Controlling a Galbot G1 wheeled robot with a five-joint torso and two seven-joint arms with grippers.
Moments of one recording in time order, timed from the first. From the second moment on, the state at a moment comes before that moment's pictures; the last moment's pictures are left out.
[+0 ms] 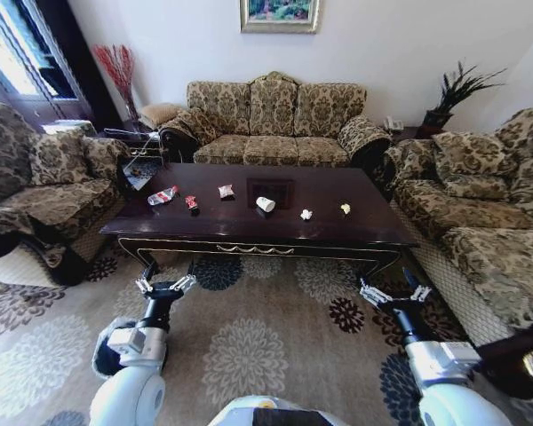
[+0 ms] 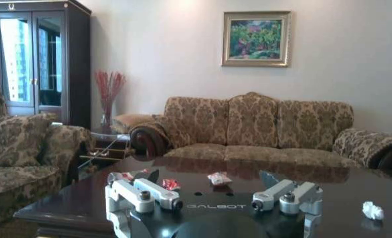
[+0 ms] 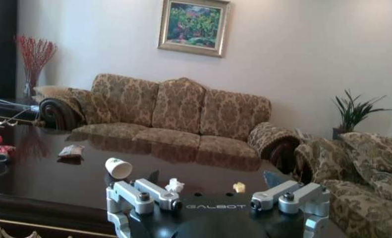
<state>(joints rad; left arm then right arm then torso) 1.75 -1.48 -0.68 -2.40 -0.19 0.06 -0.07 -1.82 1.32 0.76 2.43 0.21 -0.11 0.02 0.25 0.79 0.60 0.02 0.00</state>
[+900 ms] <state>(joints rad) 1.77 -1.51 -0.69 -2.35 -0.18 0.01 -0.06 -1.81 1.32 0.75 2.41 0.19 -0.09 0.01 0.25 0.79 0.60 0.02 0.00</state>
